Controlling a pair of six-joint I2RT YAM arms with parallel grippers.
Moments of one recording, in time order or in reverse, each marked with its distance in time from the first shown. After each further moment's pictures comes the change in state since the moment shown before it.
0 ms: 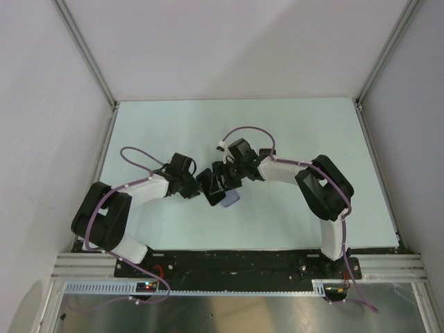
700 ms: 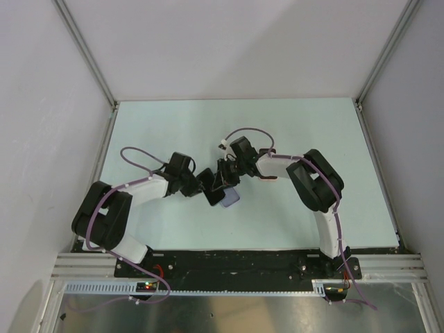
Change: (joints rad) left arm 0.006 0.013 -0.006 0.062 0.042 0.001; right arm -0.045 0.135 0.063 0.078 -0.147 0.109
